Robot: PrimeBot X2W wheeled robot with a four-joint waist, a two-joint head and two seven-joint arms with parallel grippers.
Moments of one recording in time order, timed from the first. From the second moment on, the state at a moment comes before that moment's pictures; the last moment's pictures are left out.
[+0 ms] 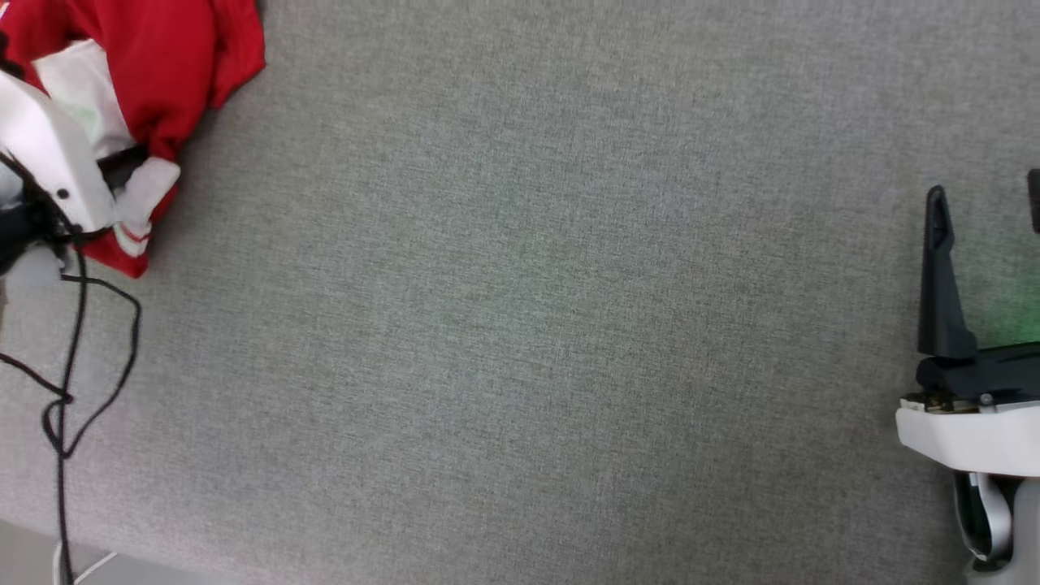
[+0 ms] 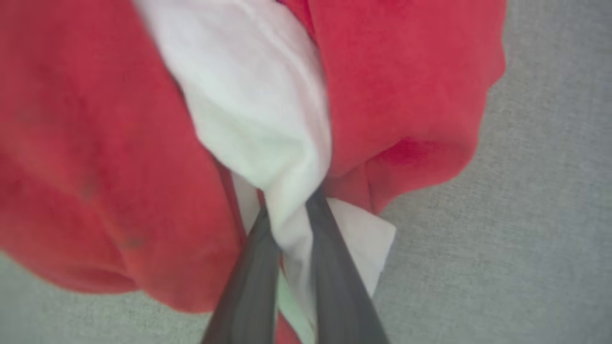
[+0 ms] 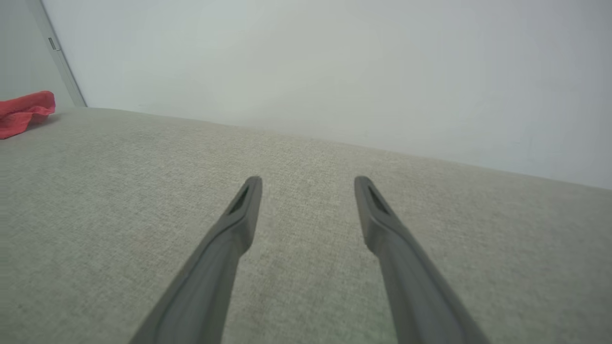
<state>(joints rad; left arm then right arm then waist) -0.99 0.63 -0.37 0.74 -0.91 -0.13 0.69 -0.19 -0.11 -0.10 -0.20 -0.04 0.13 -0.26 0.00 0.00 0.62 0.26</state>
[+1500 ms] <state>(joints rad) -1.15 0.27 -1.22 0.37 -0.89 -0.13 0.34 -0.15 -0.05 -0.09 -0.11 0.12 0.13 -0.26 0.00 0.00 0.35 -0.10</state>
